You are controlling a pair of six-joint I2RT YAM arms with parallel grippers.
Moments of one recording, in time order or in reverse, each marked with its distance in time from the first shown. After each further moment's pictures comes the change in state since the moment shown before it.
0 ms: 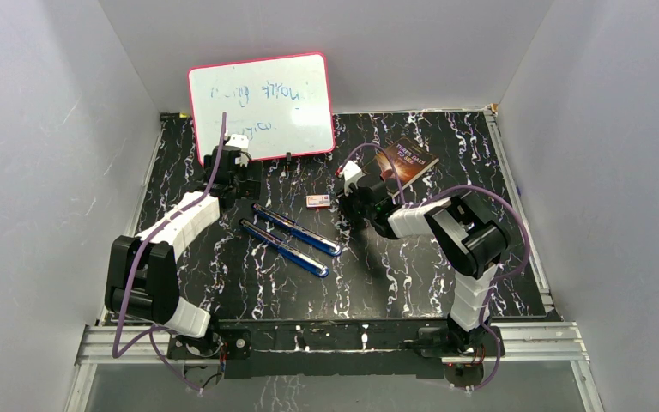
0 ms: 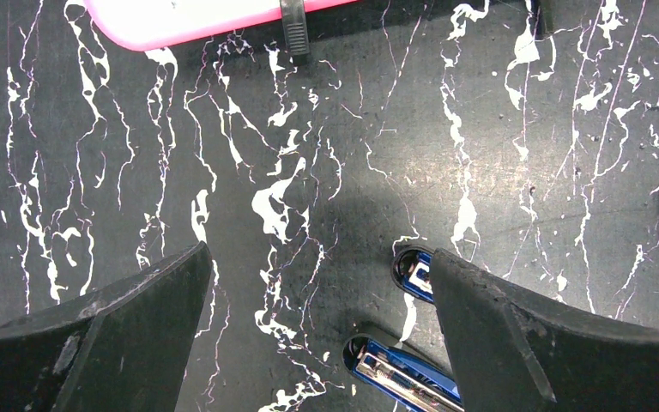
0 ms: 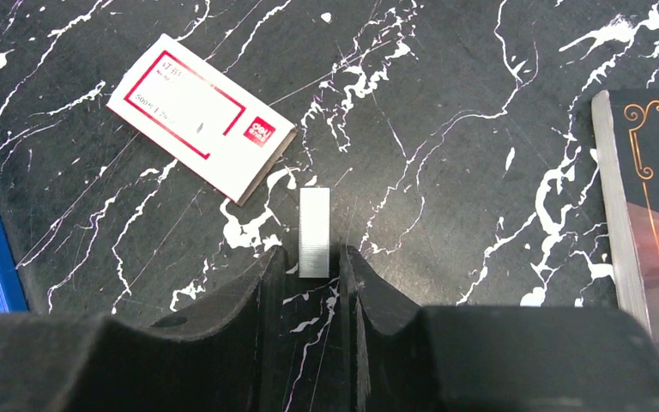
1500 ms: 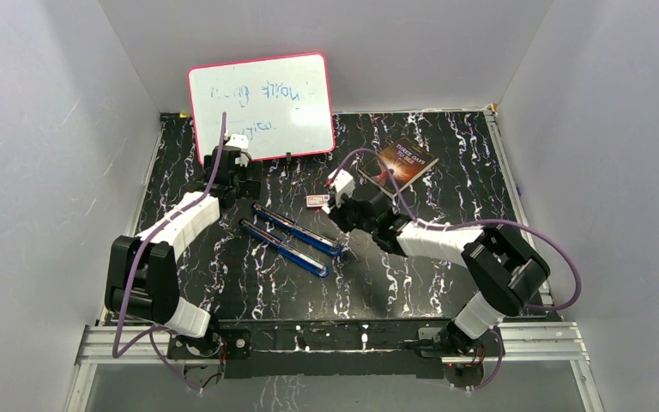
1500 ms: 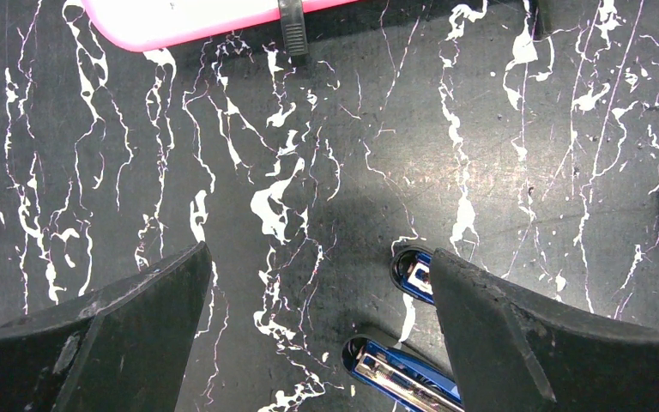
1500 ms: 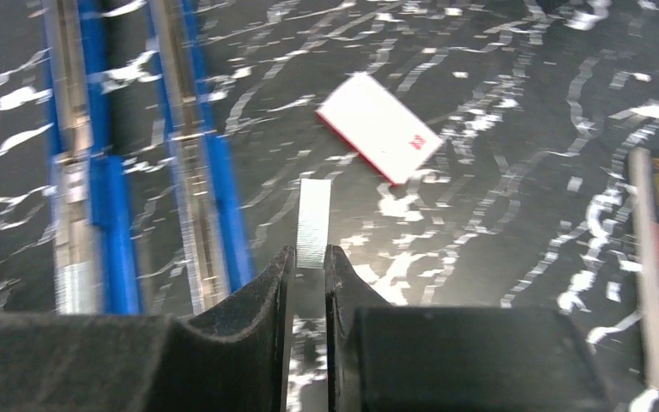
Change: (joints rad) left arm 0.000 0.000 -0.002 0.005 0.003 0.000; right arm 0.132 -0.305 -0.092 -0.121 0.029 0.006
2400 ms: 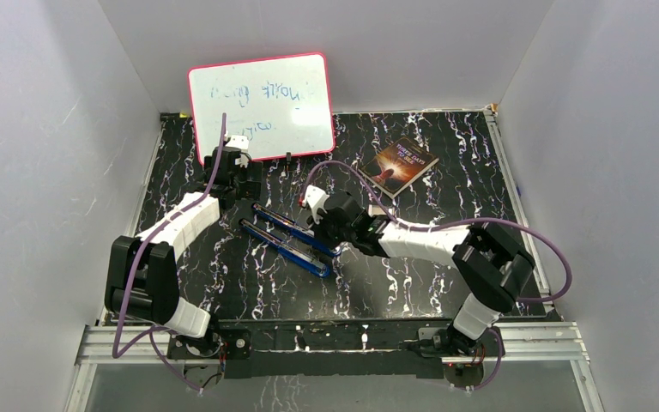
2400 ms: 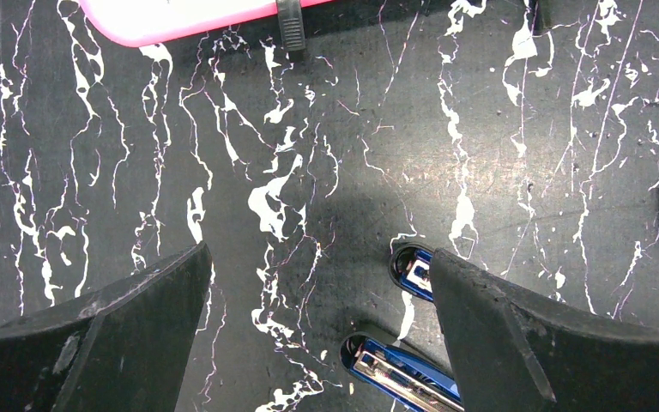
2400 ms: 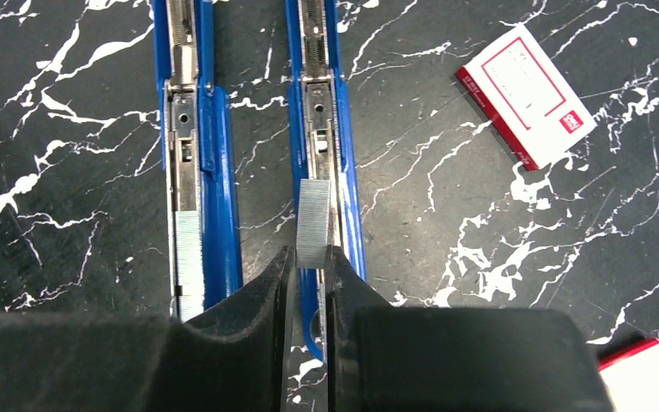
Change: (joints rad) left arm 0.000 -0.002 -0.006 0.000 0.003 -0.003; right arm 0.181 0.057 0.145 -0.283 0.003 -0.003
